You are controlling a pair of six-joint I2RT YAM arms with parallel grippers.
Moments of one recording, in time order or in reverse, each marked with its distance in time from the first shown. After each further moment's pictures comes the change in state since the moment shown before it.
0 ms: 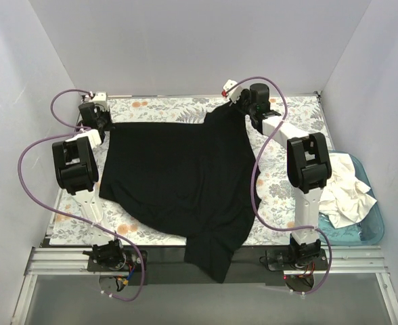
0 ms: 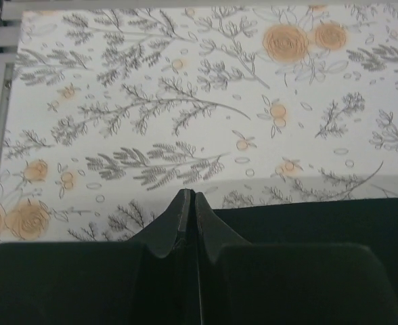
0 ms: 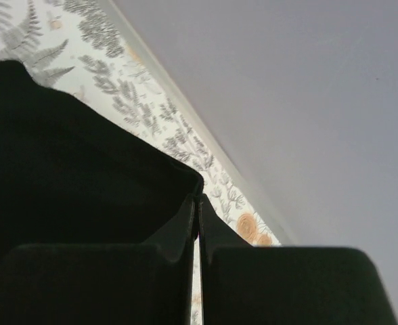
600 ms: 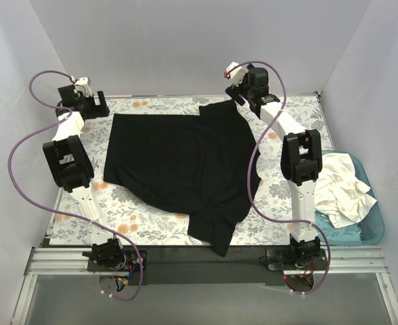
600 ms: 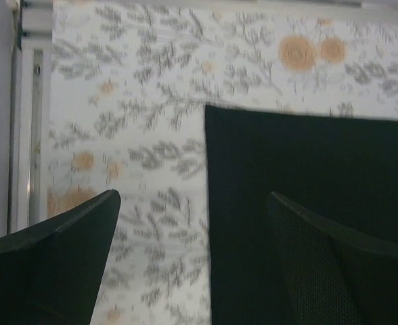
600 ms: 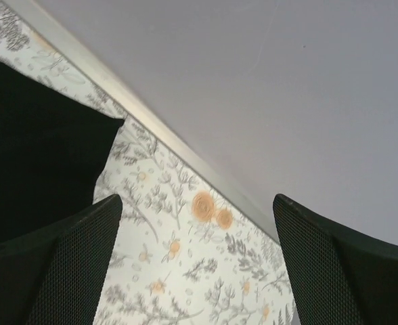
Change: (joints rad) left arm 0.082 0.116 0.465 -0.467 0.097 -0.046; right arm -0.013 0.189 0.404 -0.200 0.200 0.029
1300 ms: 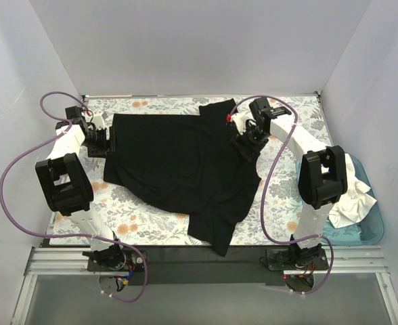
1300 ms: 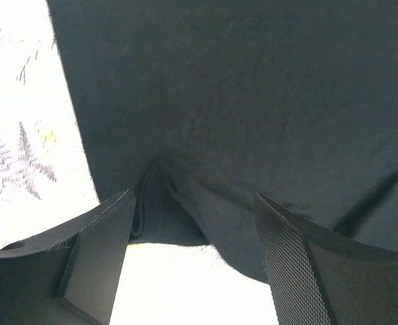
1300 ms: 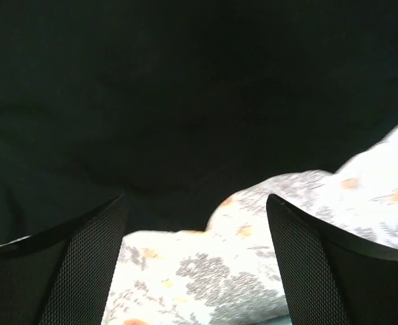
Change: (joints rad) left arm -0.013 -0.400 -0.415 -0.596 0.097 0.124; right arm 0.043 -0.407 -0.410 -0.901 -0.351 0.200
